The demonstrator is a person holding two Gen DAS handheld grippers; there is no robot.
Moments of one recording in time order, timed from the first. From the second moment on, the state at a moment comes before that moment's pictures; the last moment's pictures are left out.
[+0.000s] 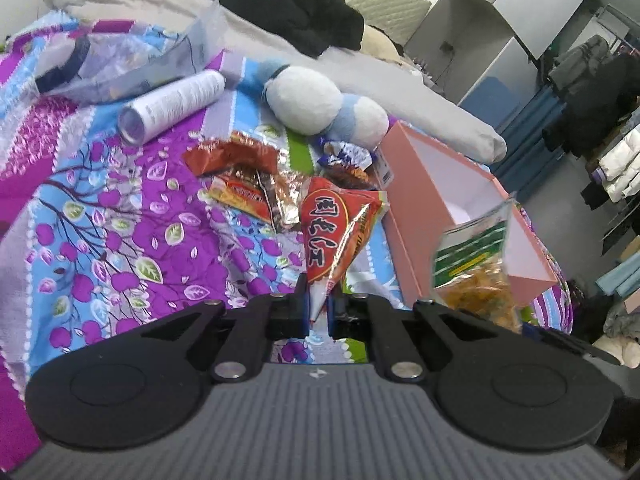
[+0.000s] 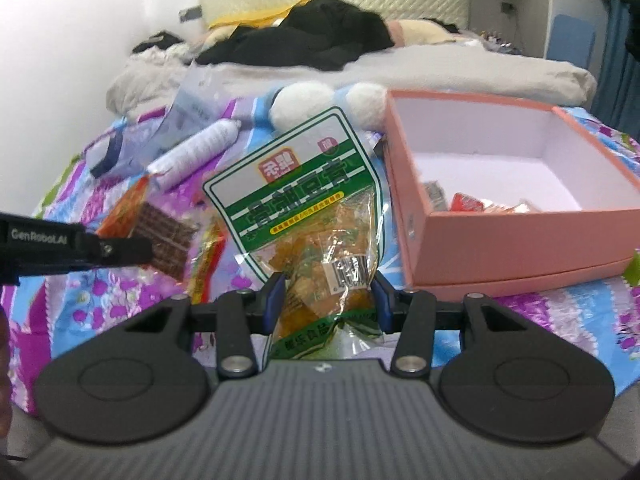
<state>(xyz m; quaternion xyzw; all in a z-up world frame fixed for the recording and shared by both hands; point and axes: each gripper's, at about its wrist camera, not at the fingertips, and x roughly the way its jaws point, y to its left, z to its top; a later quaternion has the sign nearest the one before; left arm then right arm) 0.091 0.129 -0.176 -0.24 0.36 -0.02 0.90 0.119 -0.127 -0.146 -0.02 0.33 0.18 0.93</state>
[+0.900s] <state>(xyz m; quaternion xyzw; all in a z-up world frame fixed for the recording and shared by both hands) 0.143 0.003 -0.084 -0.20 0.34 -0.07 0.92 0.129 -0.239 -0.085 0.05 0.27 0.15 0.95</state>
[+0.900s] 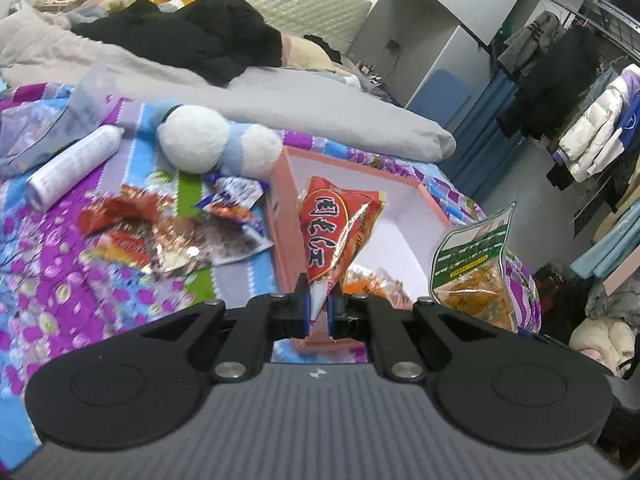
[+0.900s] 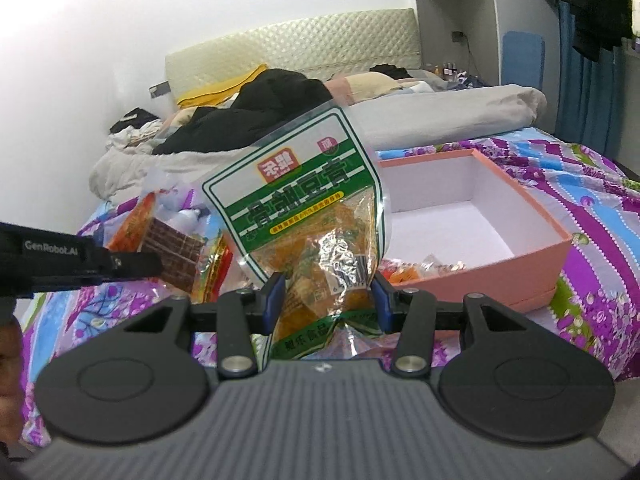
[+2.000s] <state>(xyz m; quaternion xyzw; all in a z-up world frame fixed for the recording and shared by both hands) 0.366 -0.088 -0.125 -0.14 0.42 -0.06 0.89 0.320 -0.297 -0.134 0.05 0.33 0.16 0.93</state>
